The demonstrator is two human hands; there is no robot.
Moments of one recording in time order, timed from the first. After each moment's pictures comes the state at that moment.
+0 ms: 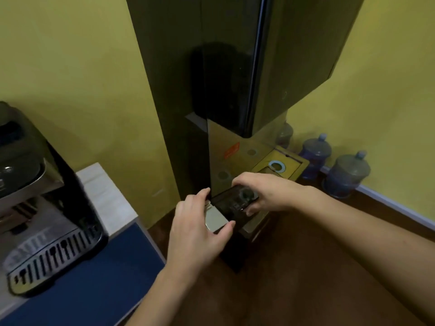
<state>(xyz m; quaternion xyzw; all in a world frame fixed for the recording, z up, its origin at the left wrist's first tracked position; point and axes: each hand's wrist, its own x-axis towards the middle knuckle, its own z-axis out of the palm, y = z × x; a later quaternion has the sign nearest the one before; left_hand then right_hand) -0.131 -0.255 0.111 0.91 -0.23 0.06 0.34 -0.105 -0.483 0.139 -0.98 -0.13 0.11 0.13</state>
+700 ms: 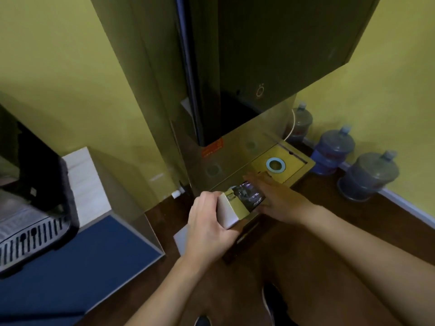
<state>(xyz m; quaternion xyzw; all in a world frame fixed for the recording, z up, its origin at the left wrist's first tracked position) -0.101 -0.418 0.059 0.89 -0.19 0.06 0.41 -0.081 -0.638 0.064 -0.96 -0.06 0.14 0.25</state>
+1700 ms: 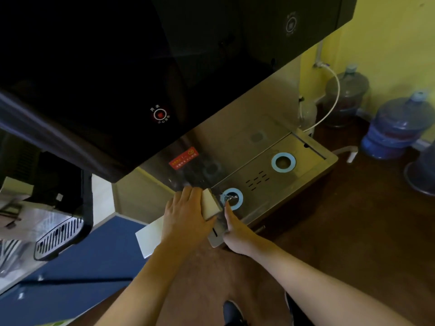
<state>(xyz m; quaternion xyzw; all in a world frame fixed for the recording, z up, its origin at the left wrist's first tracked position) -0.037 -0.553 0.050 1.00 -0.08 0.01 0.03 -0.047 -0.681 -0.056 -0.73 -0.01 0.35 0.58</state>
